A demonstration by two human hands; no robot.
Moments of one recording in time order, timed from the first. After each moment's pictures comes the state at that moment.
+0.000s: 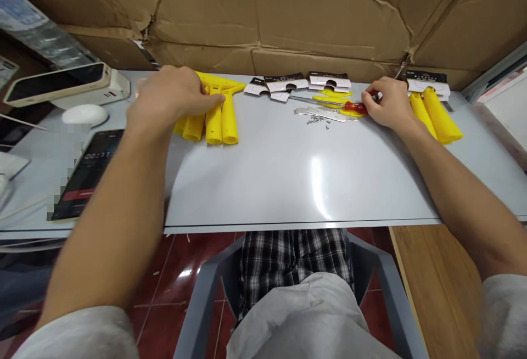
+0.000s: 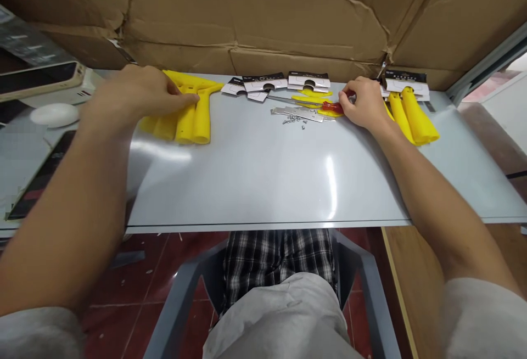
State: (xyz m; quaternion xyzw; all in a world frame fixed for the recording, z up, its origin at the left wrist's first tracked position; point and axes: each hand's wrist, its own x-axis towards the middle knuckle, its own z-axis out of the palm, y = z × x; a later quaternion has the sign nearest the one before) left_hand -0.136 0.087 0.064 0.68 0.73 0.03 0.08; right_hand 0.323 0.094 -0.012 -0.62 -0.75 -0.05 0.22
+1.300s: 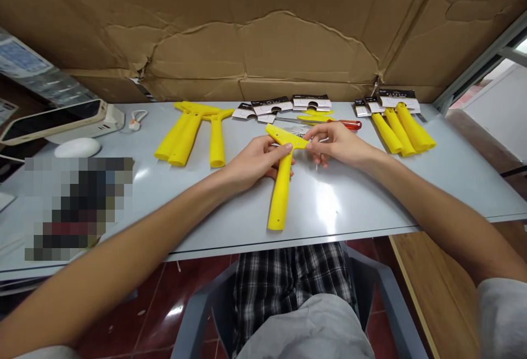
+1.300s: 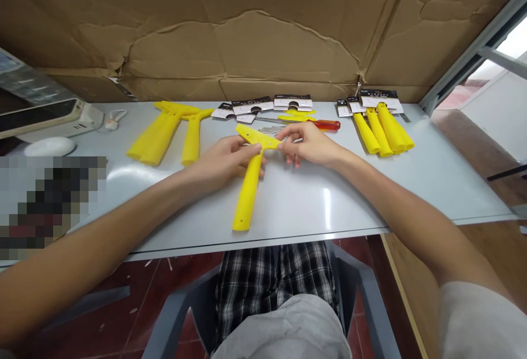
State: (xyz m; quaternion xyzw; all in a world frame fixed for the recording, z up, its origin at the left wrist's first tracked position) left_hand -0.030 0.010 0.010 0.56 0.43 0.29 0.64; right_hand 0.218 0.017 0.009 -0.47 -0.63 0.54 0.32
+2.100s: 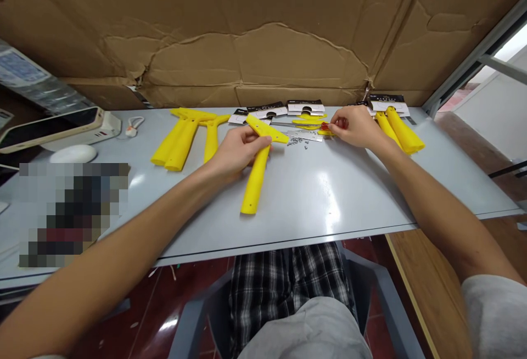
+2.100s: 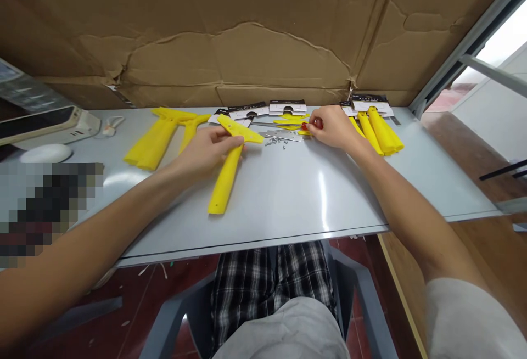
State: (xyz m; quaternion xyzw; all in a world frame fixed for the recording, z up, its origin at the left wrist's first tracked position) left_hand -0.039 0.031 0.020 0.56 0.52 0.37 0.53; right_hand 0.298 0.059 0.014 -0.58 -0.78 0.03 0.22
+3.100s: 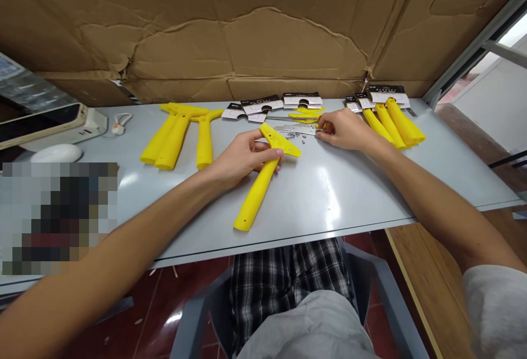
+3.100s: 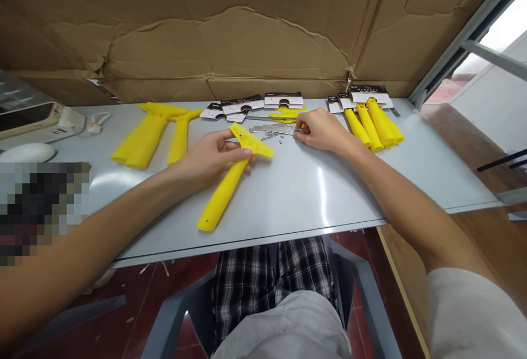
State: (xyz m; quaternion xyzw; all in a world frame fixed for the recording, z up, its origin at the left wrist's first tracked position) left_hand -0.039 0.021 0.008 0.58 0.43 0.29 0.62; right_hand 0.274 0.049 0.005 -0.58 -0.80 0.07 0.15
